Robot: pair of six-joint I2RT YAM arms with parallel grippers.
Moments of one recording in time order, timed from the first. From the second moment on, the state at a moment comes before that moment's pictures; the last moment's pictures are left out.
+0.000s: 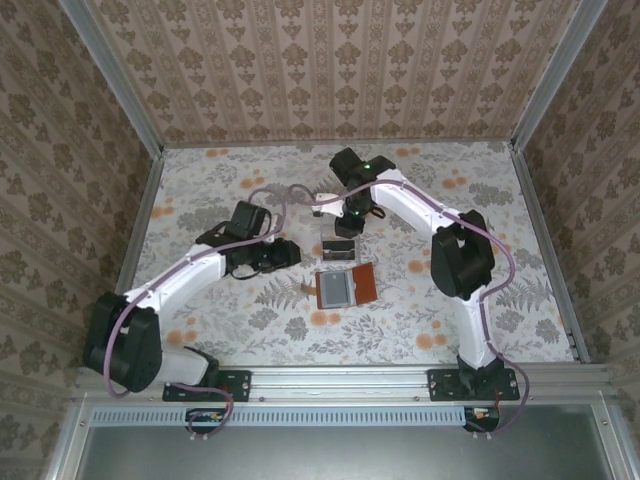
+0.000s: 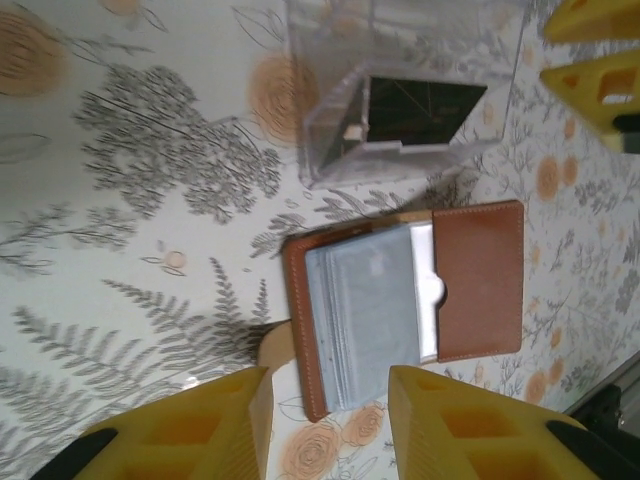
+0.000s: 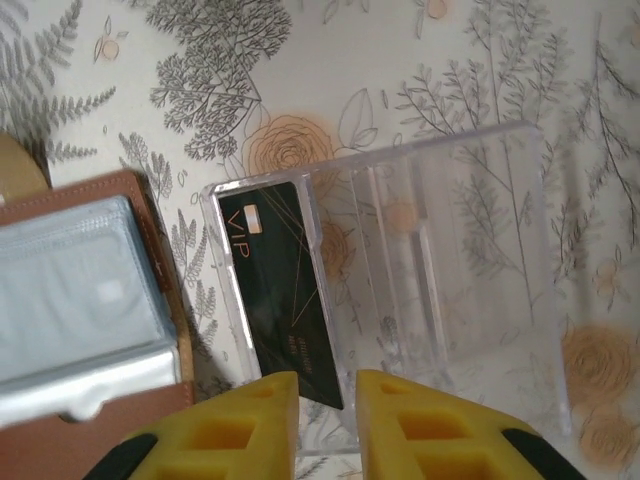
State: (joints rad) left arm -0.52 1.38 0.88 -0.50 0.43 -0.60; right arm 0.53 2.08 1.84 -1.06 -0.19 -0.75
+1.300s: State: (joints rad) left arm -0.66 1.67 0.82 -0.36 0.43 -0.65; right arm 0.61 1.70 1.20 -0.62 -0.35 0.55
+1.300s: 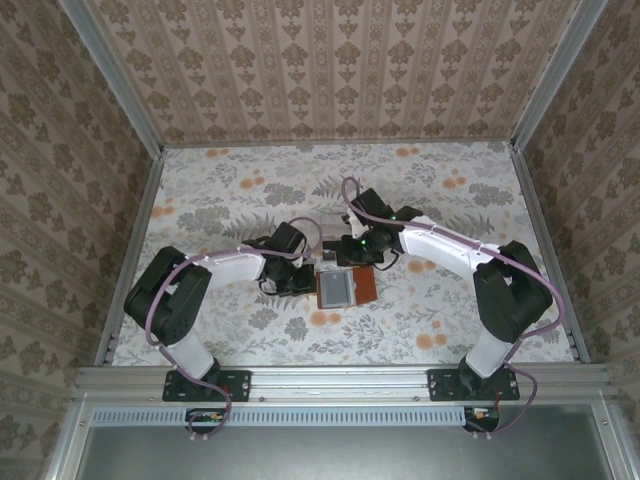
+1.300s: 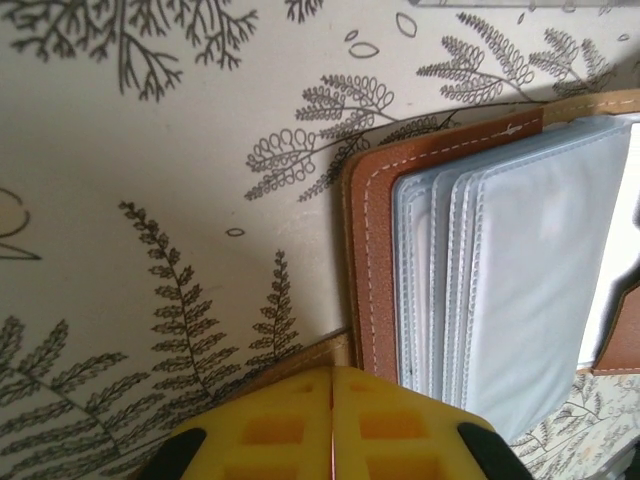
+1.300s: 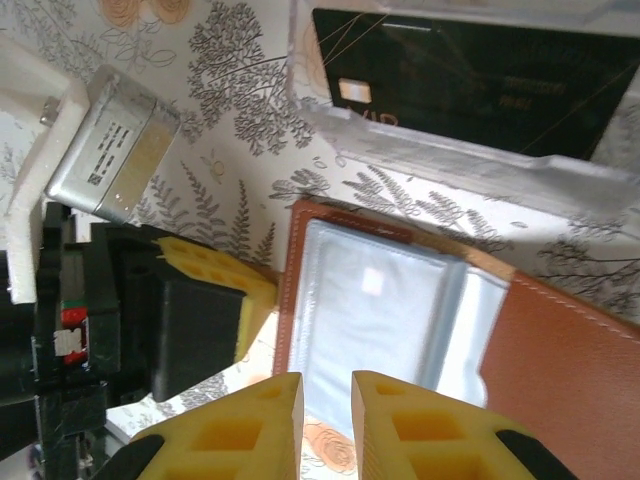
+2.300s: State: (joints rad) left arm -0.60 1.66 0.68 -0.08 0.60 -0.71; right arm 0.72 1.88 1.20 -0.59 -0.32 0.68
